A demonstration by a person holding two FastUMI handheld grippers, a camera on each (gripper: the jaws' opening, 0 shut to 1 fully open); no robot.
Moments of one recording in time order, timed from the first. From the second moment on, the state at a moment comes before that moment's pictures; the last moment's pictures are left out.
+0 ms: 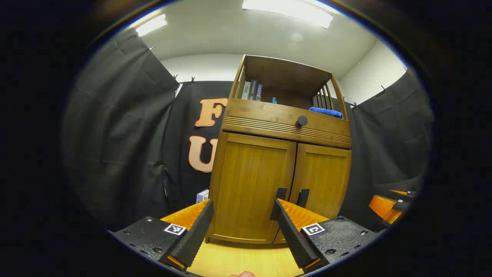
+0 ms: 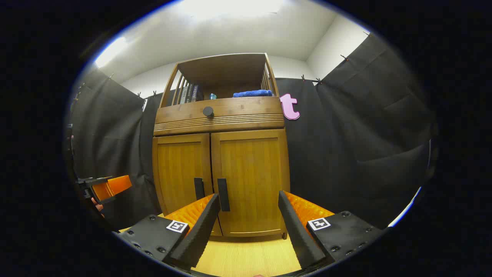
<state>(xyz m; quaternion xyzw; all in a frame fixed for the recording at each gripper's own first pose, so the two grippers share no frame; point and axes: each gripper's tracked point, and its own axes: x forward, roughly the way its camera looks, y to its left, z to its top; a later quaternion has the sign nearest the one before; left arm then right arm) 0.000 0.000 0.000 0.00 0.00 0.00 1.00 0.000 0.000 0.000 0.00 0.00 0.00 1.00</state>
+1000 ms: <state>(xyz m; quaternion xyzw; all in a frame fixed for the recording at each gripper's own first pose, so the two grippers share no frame) 0.011 0.033 -0.010 -0.02 0.01 -0.02 1.00 -0.003 0.027 -0.004 -0.01 -0.02 -0.05 1.00</state>
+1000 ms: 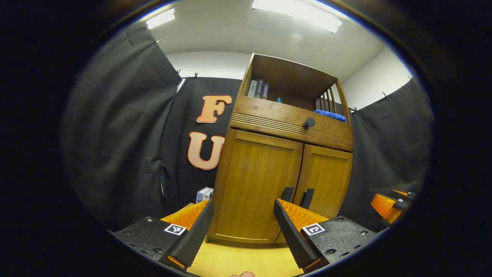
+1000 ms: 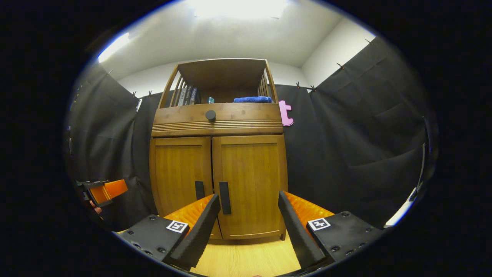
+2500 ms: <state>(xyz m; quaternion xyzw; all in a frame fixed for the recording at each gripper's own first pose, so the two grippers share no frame) 0.045 0.034 -0.034 0.06 -0.01 0.14 0.99 0.280 0.070 -0.108 0.00 0.10 0.05 0.99</state>
